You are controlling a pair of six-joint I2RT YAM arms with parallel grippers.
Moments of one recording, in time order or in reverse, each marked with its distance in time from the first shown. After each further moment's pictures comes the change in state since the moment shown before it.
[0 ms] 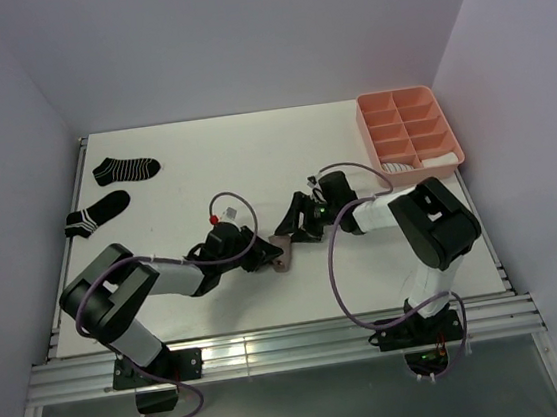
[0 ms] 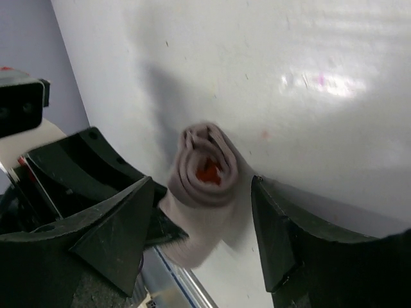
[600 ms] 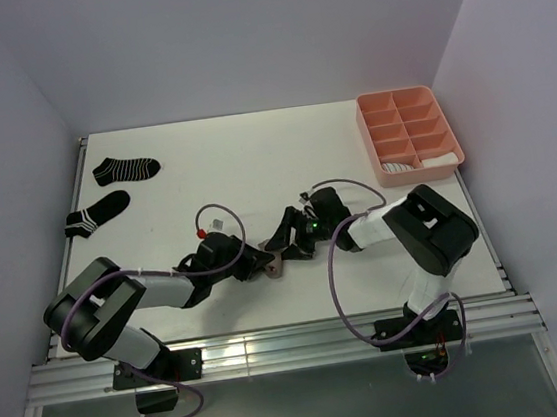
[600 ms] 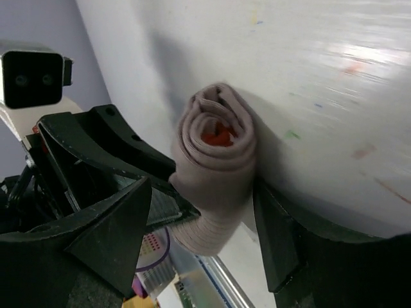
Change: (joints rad) left arm 0.000 -0.110 -0.108 -0.029 -0.059 -0.145; right arm 0.123 -0.040 -0.113 0.128 0.030 0.185
